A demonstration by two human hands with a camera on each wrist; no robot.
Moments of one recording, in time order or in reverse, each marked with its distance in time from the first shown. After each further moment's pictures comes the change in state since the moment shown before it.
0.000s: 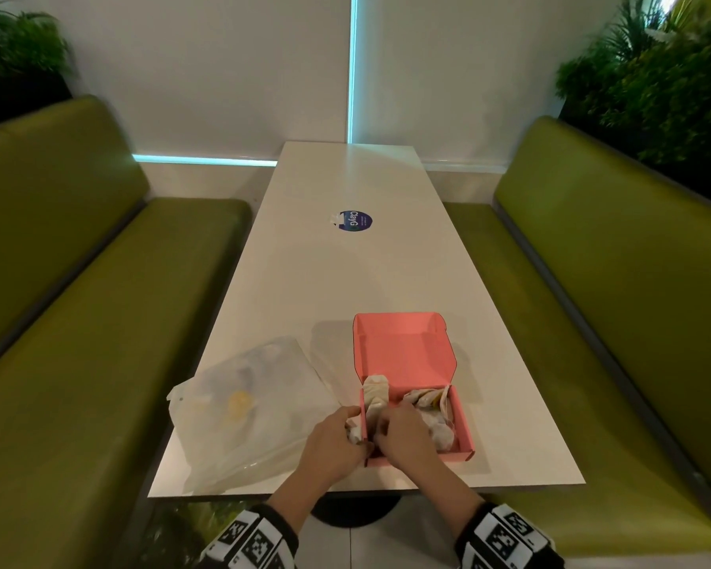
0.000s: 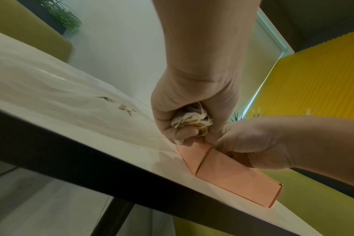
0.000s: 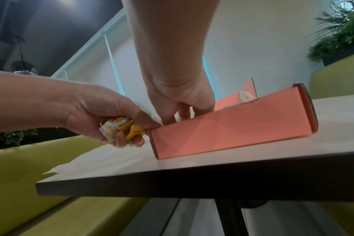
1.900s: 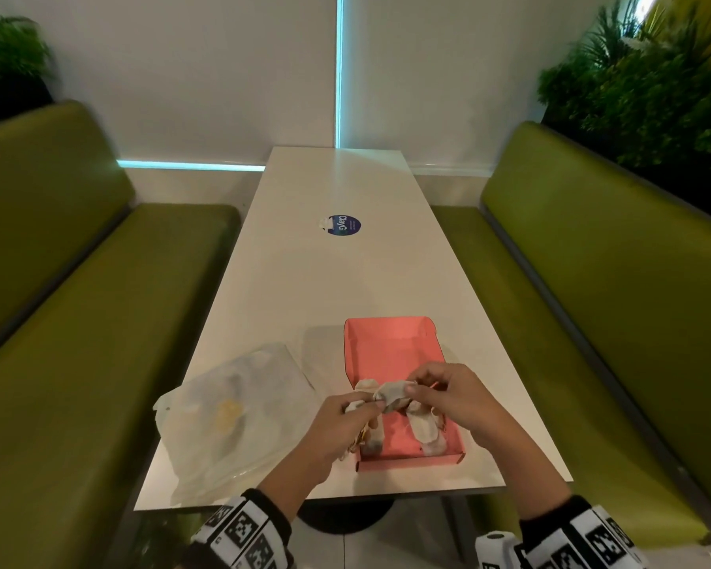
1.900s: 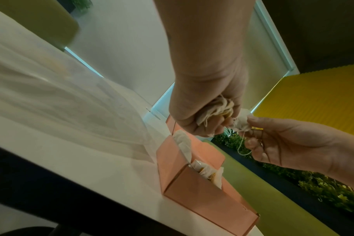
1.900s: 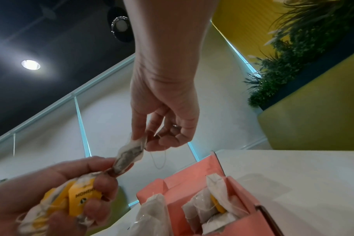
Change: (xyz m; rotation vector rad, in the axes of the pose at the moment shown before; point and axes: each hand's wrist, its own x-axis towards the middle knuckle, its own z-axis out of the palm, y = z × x) left_hand -0.004 0.036 -0.017 -0.610 -0.080 0.089; right_hand -0.017 0.028 -0.101 0.724 0.013 -0.057
